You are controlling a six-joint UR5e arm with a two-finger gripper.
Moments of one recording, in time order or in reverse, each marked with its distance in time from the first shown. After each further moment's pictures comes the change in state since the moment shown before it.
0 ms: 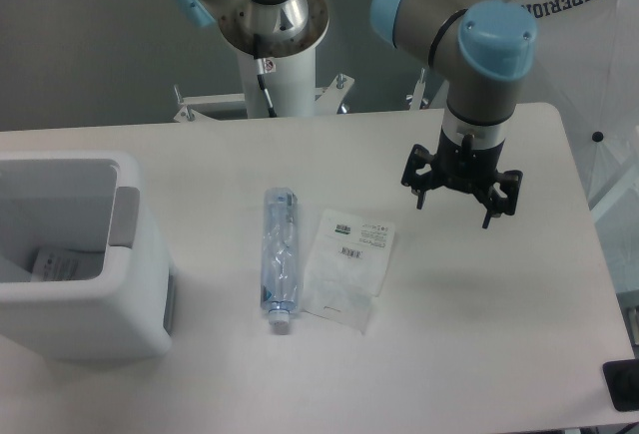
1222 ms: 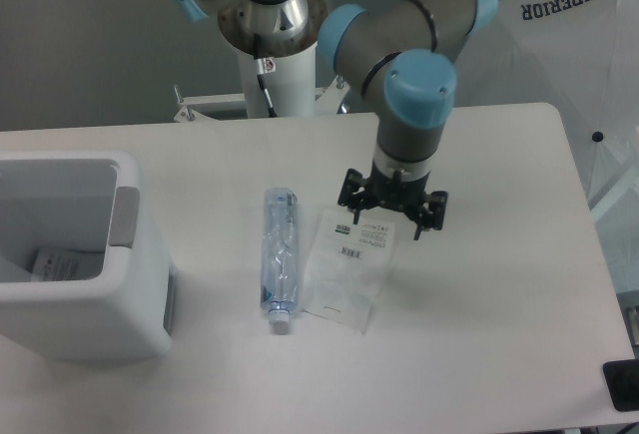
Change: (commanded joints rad) arm -0.175 -0.080 -0.124 0.089 0.026 -0.239
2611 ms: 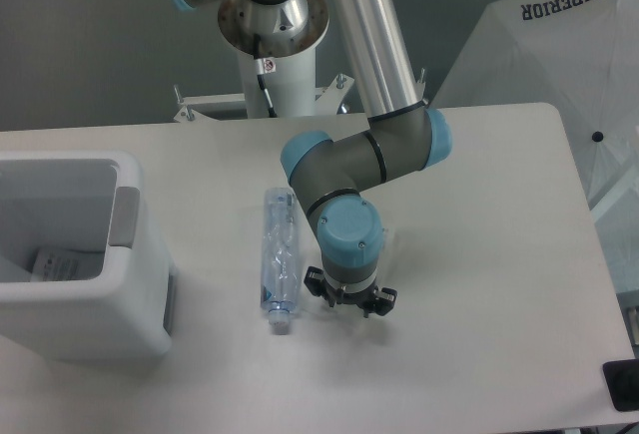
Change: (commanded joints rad) arm -0.126 -0.238 0.124 0.088 0.120 -0.124
